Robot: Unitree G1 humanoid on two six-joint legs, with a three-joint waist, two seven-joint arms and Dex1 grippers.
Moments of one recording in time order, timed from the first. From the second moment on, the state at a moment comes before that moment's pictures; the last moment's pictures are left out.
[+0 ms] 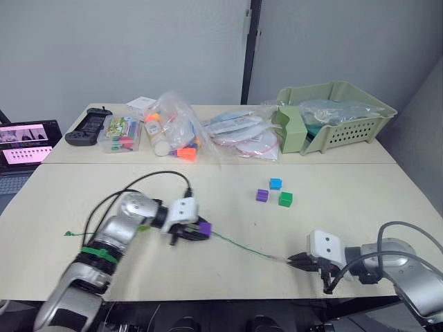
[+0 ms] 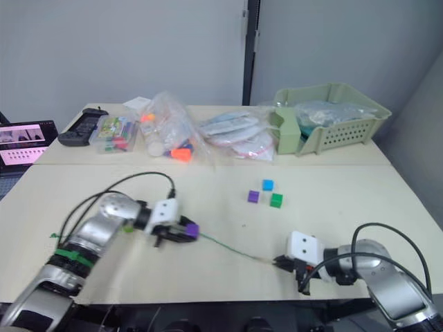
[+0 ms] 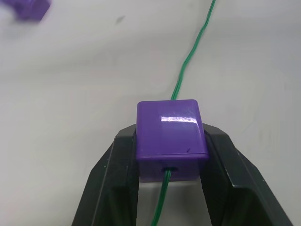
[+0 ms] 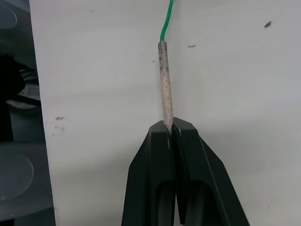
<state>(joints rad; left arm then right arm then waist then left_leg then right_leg) -0.61 0.65 -0.29 0.40 -0.11 -0.05 -1.39 -0.02 -0.91 0.08 -0.33 0.22 0.29 1.10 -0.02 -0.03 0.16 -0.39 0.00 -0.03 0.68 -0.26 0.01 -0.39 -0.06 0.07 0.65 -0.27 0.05</state>
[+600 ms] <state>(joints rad) -0.67 0.82 -0.19 0.80 -0.11 -0.35 -1.53 -0.10 -0.85 0.12 -0.28 0.22 0.28 1.11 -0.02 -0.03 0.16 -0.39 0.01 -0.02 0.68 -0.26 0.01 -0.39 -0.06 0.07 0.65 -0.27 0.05</state>
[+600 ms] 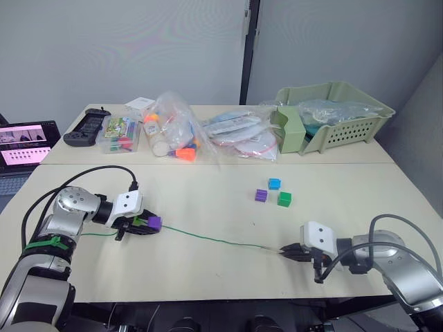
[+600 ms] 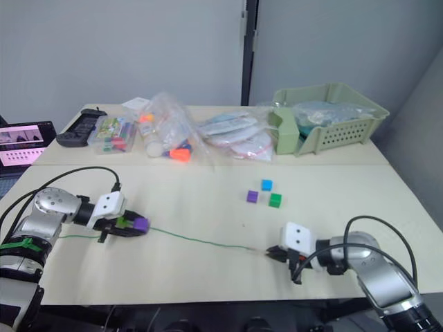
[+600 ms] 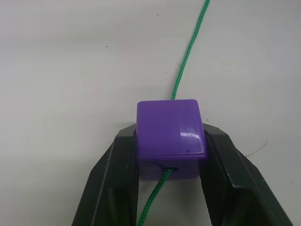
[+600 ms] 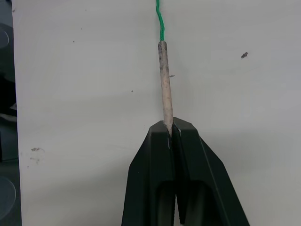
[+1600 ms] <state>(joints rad) -0.47 0.44 -0.33 0.14 -0.17 0.07 -1.26 -0.29 -0.72 0.29 -0.31 0.17 0.42 1.03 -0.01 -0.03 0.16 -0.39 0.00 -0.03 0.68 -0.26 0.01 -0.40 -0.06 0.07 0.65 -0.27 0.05</state>
